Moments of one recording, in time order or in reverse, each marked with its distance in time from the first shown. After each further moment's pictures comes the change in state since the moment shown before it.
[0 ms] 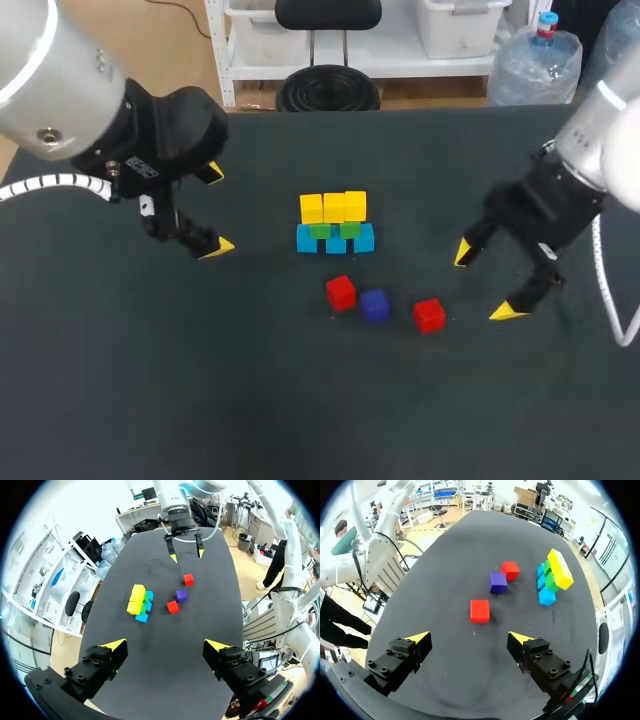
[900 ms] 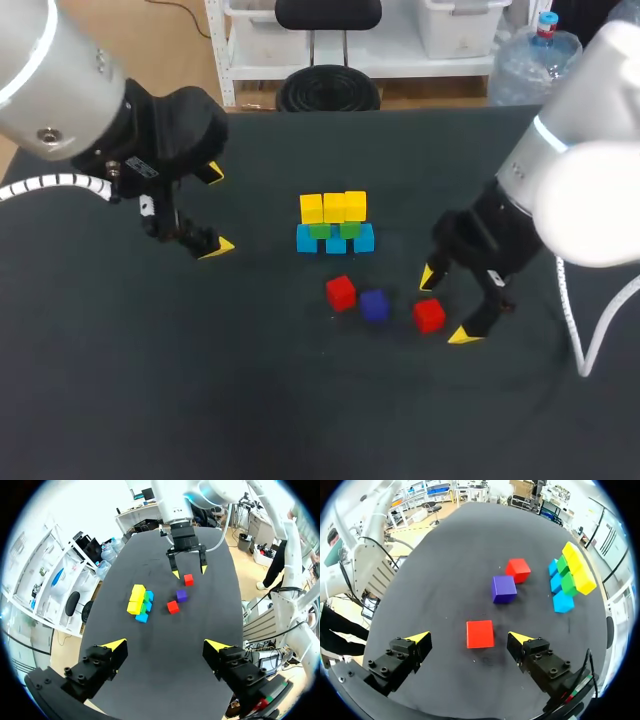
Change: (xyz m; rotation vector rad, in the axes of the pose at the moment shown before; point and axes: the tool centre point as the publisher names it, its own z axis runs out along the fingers) left arm 0.000 0.000 0.000 0.000 0.000 0.000; right arm -0.019 -0.004 0.054 -0.016 0.050 0.062
